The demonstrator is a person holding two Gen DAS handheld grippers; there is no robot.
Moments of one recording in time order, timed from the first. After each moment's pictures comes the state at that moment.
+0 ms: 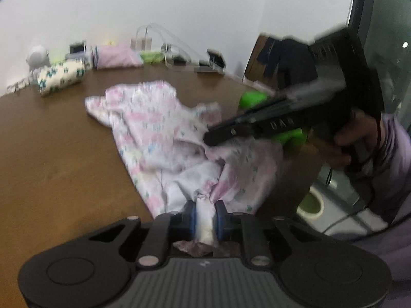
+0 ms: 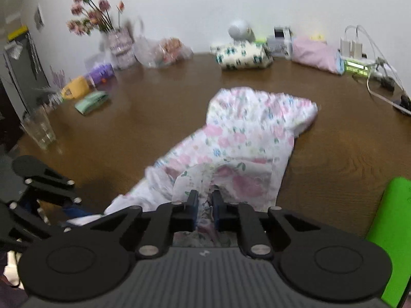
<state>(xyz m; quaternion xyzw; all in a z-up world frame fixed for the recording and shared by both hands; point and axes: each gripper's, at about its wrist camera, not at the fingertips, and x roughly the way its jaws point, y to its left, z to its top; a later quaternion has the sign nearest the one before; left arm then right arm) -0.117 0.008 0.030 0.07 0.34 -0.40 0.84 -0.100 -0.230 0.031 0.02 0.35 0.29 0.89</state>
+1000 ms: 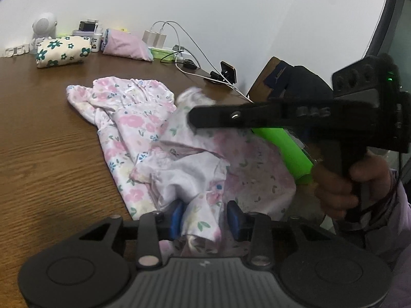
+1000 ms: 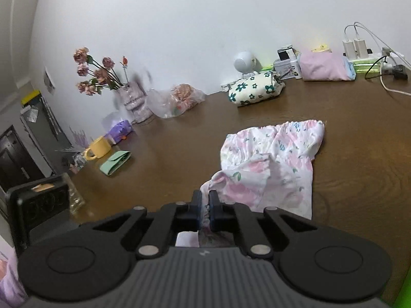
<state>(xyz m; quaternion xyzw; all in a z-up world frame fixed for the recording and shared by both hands) -0.074 0.000 -0.002 -0.02 0.38 -0.40 0.83 -0.067 -0.213 0.027 0.14 0.31 0.30 0.89</state>
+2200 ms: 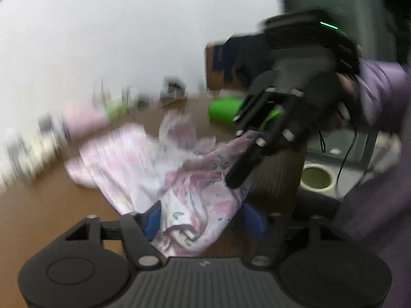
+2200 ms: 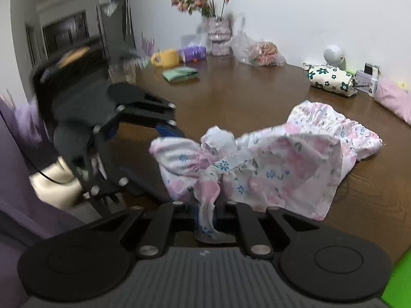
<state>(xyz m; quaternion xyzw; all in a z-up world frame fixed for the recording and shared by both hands) -0.174 -0.004 0.003 0.27 0.15 -0.46 0.84 -0.140 -0.235 0.035 -0.07 0.30 0.48 0.82</state>
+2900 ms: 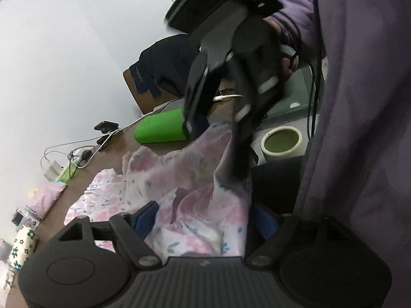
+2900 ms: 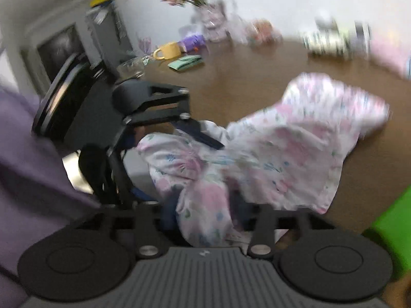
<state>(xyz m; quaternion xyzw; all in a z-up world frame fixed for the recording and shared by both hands) -0.198 -0.042 -0.025 0.40 0.09 -0.55 0.73 -0.189 -0.264 0.034 -0.09 0.31 0.47 0.82</state>
